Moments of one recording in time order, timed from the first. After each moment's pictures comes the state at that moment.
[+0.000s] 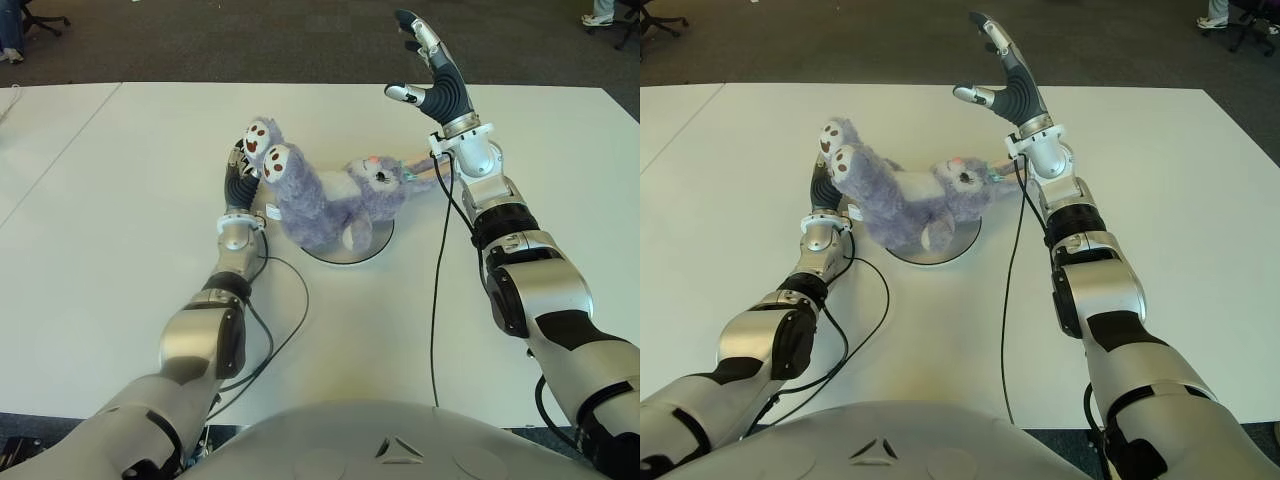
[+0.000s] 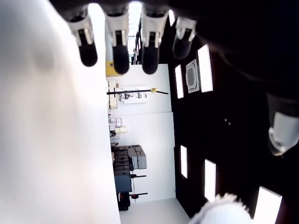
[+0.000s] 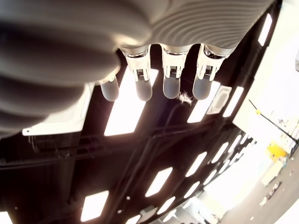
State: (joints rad) left arm -0.58 0.06 0.22 1.22 0.07 -0.61 0.16; right arm -0.89 -0.30 0.07 0.96 -0.21 -0.77 0.01
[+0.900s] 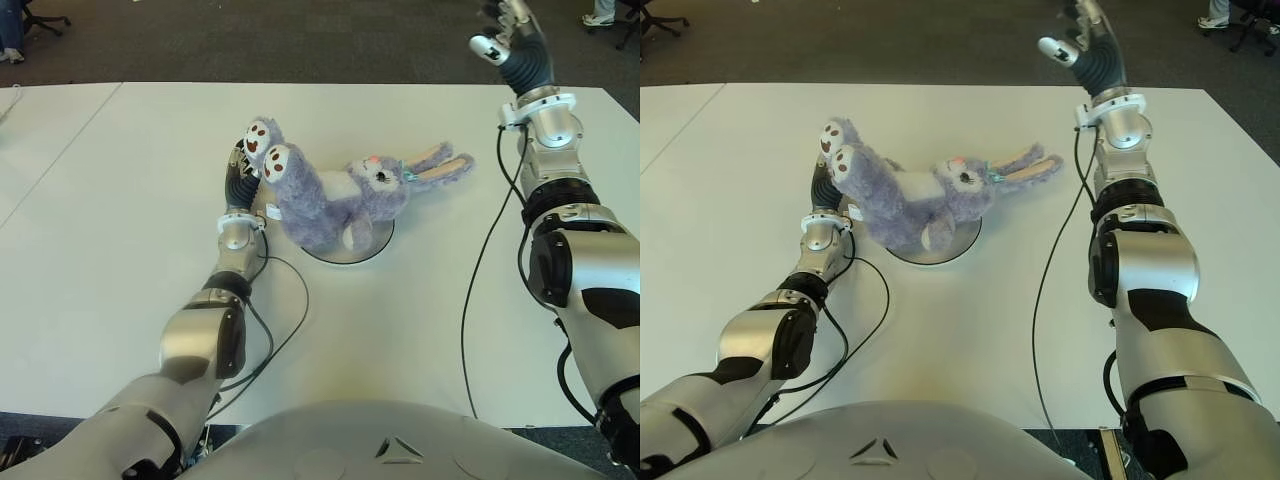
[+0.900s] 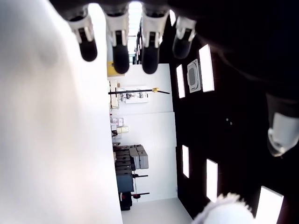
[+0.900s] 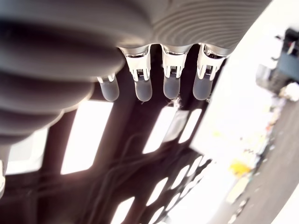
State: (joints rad) left arm -0.59 0.06 0.22 1.22 0.07 -0.60 0.16; right arm -1.04 -0.49 -0.13 1.24 -0.07 -0.63 0.18
